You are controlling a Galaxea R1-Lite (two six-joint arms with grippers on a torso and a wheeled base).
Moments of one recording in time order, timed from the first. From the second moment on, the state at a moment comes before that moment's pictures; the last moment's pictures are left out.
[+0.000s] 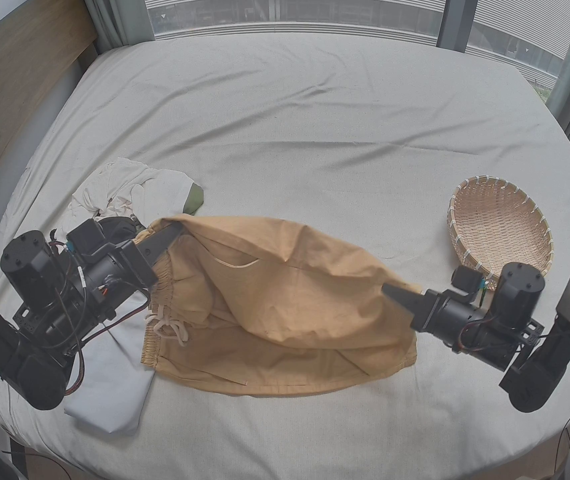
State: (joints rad) left arm -0.29 1.80 -0.41 -1.55 -0.38 -0.56; right arm 0.44 1.96 -0.38 -1.53 0.25 0.61
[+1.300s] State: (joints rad) left arm -0.13 1.59 -0.33 -1.55 -0.61 -0.57; right arm 0.24 1.53 -0.62 -1.08 0.34 0.60
